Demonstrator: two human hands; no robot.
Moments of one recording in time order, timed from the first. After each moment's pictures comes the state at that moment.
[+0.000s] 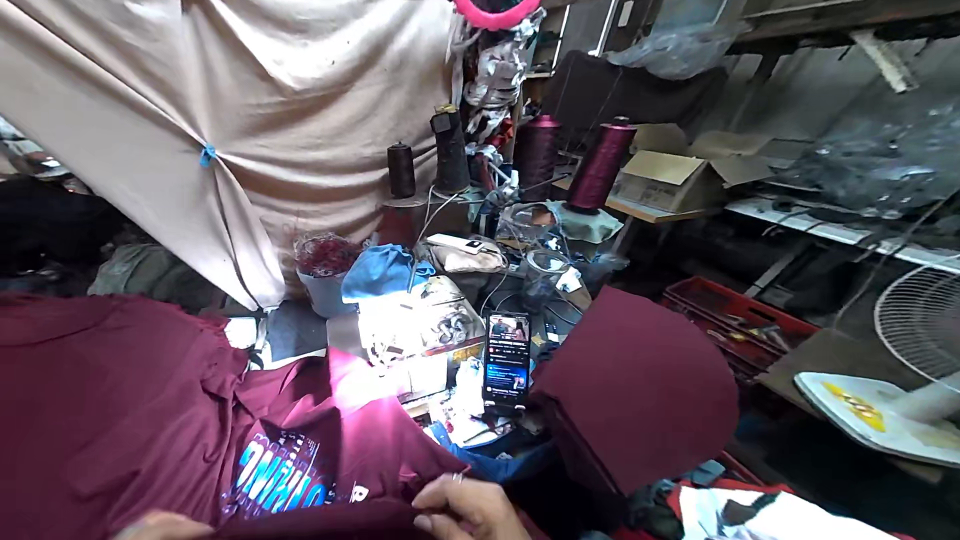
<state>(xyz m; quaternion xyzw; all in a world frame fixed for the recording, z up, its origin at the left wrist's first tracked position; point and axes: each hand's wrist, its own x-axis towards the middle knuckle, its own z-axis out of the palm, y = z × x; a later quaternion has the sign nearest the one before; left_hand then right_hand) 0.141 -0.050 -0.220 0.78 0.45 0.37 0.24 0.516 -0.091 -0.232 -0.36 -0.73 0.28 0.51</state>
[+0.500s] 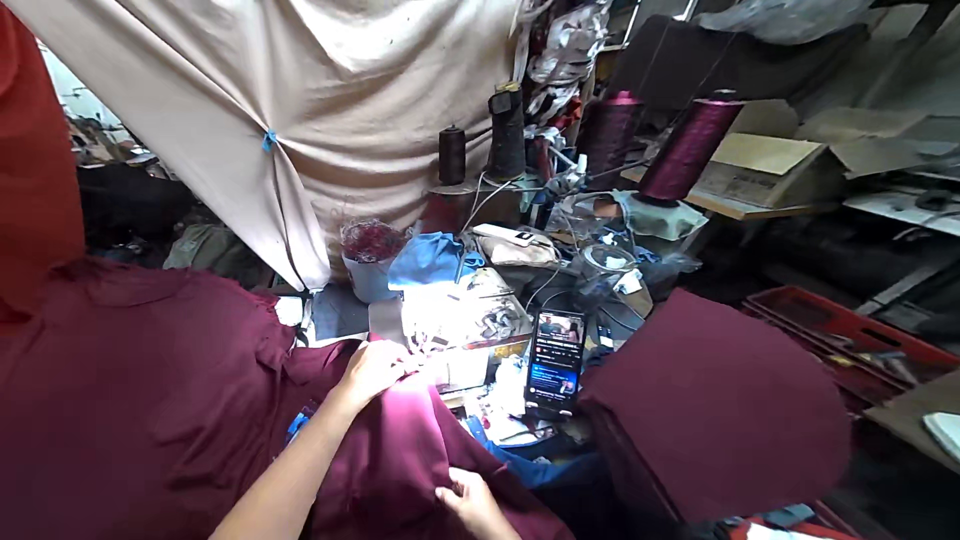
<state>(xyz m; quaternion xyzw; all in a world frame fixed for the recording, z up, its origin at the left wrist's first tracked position) 0.309 0.135 -0.238 0.87 0.45 0.14 0.15 0.502 -0.036 -0.397 -0.57 -0.58 0.49 0.32</state>
